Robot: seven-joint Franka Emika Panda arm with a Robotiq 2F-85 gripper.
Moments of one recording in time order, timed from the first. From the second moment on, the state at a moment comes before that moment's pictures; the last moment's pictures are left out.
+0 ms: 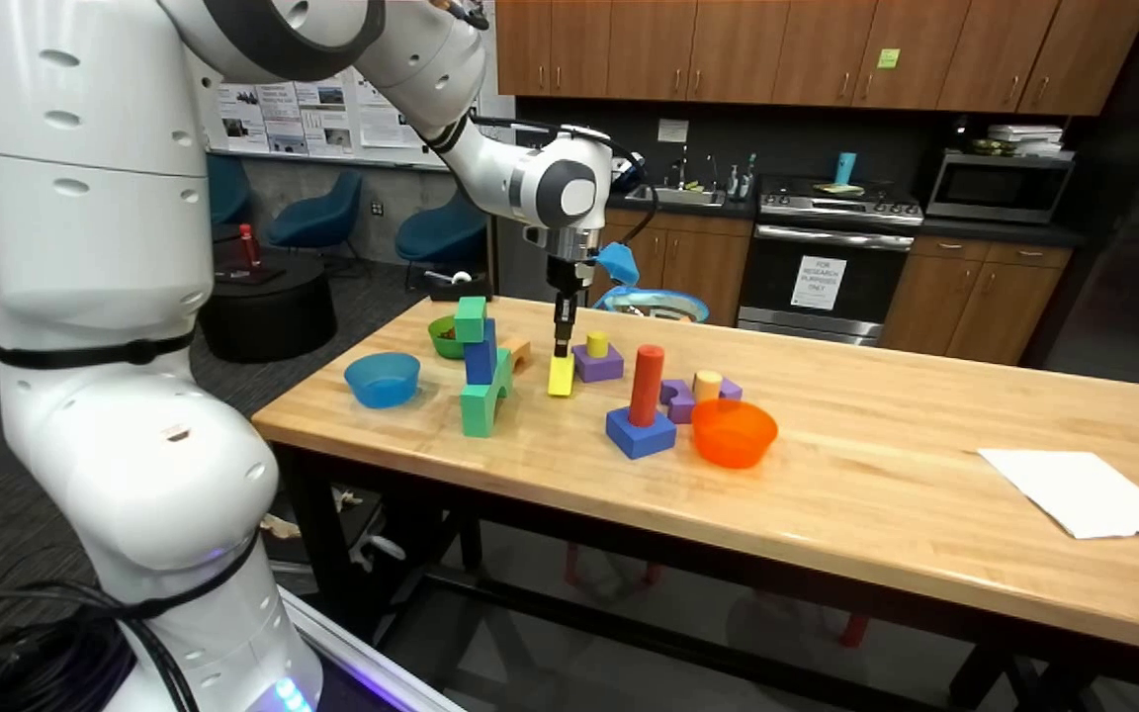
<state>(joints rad) -0.12 0.20 -0.02 -2.02 0.07 2.18 -2.19</state>
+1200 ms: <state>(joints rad) -0.21 0.17 -0.10 -2.05 0.07 2.18 -2.26</state>
